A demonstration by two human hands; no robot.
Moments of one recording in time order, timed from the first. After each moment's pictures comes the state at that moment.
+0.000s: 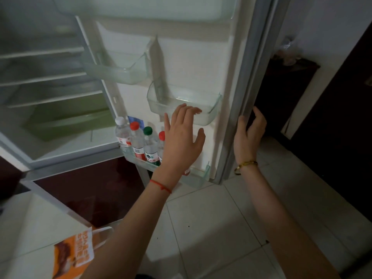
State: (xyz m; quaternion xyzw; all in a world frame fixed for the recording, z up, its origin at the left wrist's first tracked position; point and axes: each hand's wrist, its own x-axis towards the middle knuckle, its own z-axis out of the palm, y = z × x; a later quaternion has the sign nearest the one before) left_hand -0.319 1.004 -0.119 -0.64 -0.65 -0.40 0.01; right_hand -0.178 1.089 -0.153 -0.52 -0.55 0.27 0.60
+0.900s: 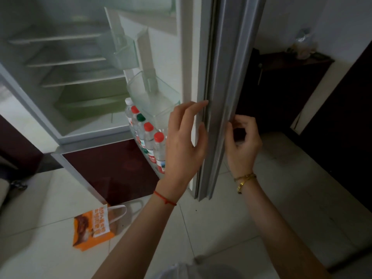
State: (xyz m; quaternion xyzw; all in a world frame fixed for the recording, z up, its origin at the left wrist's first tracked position) left_hand -0.319 0.873 -0.121 -0.60 -0.54 -0.58 0.08; right_hand -0.204 0.950 -0.164 -0.35 -0.64 0.18 0.66
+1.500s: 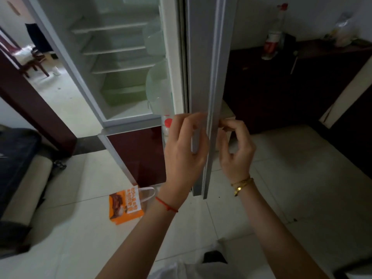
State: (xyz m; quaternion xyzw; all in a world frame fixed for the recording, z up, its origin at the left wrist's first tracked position) left_hand -0.417 0.744 -0.135 -0.56 -0.58 -0.58 0.13; right_hand -0.316 0.818 -0.168 -0.27 -0.70 0.20 0.62
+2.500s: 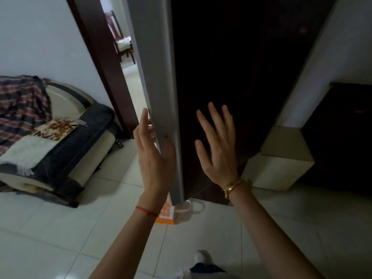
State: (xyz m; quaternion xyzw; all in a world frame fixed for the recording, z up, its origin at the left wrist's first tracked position) left_hand -0.665 0.712 -0.152 -0.30 -0.74 -0.55 0.26; right_hand -0.597 0.848 -0.165 -0.09 -0.87 0.14 0.45
